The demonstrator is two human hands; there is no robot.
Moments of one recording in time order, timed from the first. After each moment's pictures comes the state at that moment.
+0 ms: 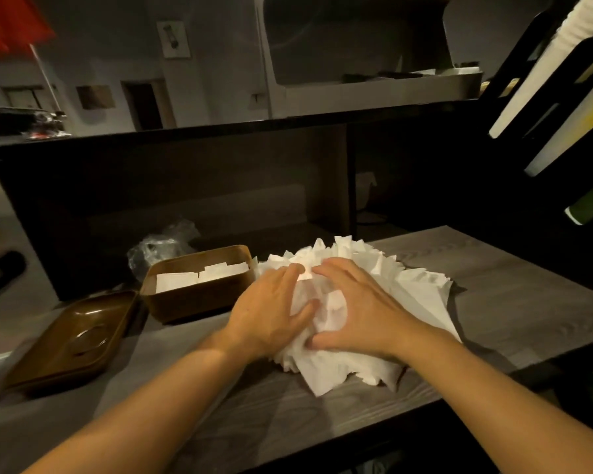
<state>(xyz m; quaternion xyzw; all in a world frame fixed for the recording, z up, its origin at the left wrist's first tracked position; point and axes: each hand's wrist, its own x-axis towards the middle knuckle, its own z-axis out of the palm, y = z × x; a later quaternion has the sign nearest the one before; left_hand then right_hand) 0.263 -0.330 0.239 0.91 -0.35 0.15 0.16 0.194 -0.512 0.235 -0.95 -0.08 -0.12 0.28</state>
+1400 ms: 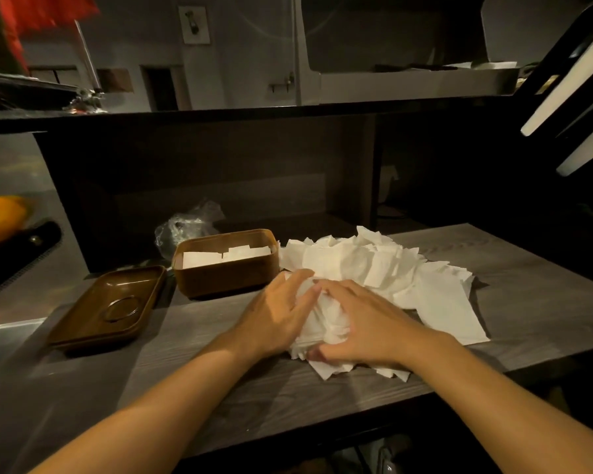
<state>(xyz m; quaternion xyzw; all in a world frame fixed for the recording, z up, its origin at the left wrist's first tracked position) 0.250 -0.295 0.215 0.90 -0.29 0.04 0.32 0.187 -0.480 0.222 -0.97 -0.11 -0.02 0.20</state>
